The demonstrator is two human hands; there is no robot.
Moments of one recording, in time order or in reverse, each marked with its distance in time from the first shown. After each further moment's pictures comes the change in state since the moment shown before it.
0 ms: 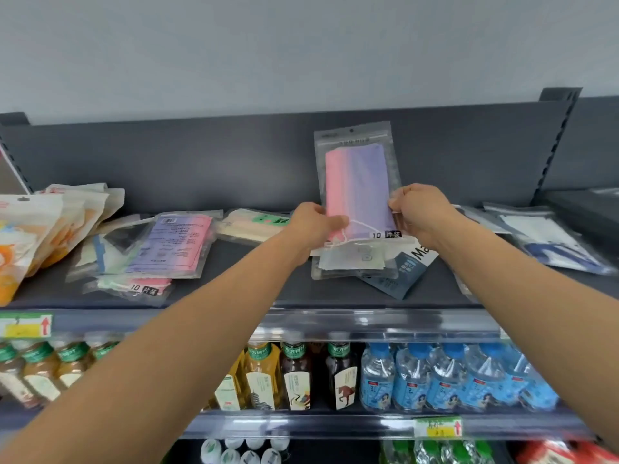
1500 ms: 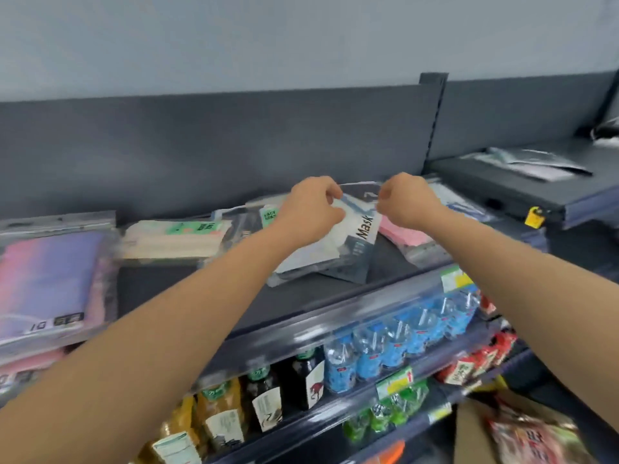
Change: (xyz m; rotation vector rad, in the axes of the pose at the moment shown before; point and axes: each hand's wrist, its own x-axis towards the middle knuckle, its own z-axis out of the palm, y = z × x) left_hand 0.017 0.020 0.035 0.492 -0.290 0.608; right_hand -0.002 0.020 -0.046 -1.142 0.337 -0.087
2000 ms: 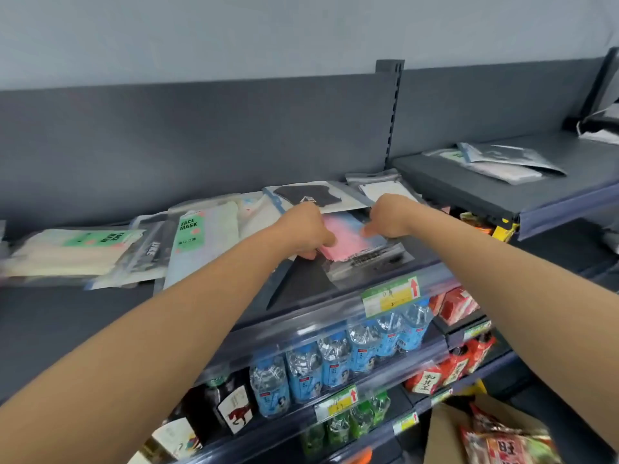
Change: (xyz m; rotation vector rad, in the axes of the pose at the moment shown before) left_hand 0.069 0.060 0.107 -0.023 -0.311 -0.338; right_hand 0.047 0.117 -0.009 -0.207 -0.381 -0.012
